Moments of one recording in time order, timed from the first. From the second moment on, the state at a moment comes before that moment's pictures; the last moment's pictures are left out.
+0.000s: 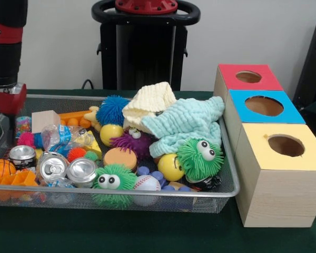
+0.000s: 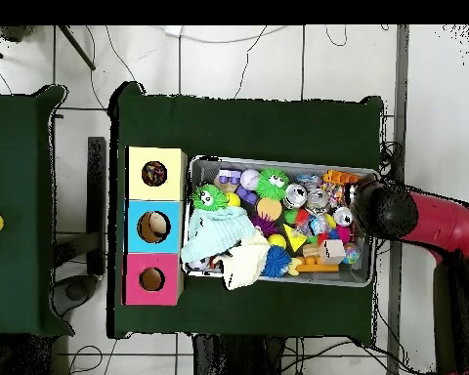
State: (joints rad) arm -0.76 -0.57 0.24 1.40 -0.53 0.55 1.45
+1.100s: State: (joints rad) arm -0.73 -0.50 0.11 1.46 -0.57 0.40 1.45
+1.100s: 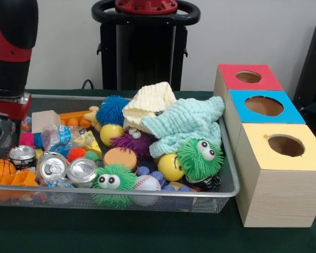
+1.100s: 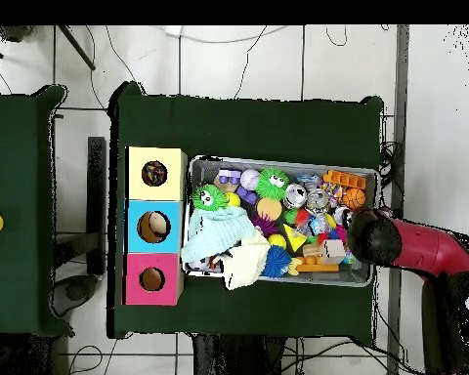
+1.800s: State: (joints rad) arm -0.71 -0.43 0.11 1.45 -0.56 0.38 1.45
